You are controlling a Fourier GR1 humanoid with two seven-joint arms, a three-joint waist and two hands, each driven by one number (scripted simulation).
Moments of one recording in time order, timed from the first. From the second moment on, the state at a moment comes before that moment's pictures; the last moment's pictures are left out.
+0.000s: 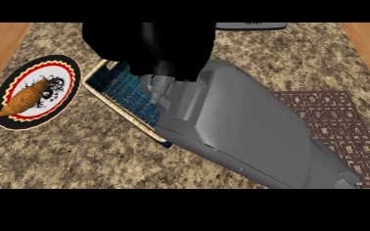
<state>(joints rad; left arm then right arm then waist) 0.64 0.43 -0.10 -1.49 0.23 0.08 0.25 -1.26 -0.01 0.40 -1.44 0.83 -0.21 1.17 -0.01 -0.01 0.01</state>
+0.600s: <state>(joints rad) 0.62 0.42 -0.10 -1.49 0.22 0.08 0.26 -1.24 -0.01 0.28 -1.33 0.77 -0.30 1.11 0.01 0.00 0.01</state>
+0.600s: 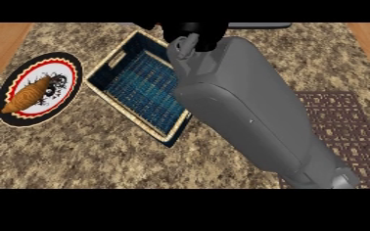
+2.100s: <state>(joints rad) 0.70 0.38 -0.06 -1.50 0.23 0.08 0.25 -1.10 -0.02 0.20 -1.29 0.89 -0.34 1.04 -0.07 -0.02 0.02</state>
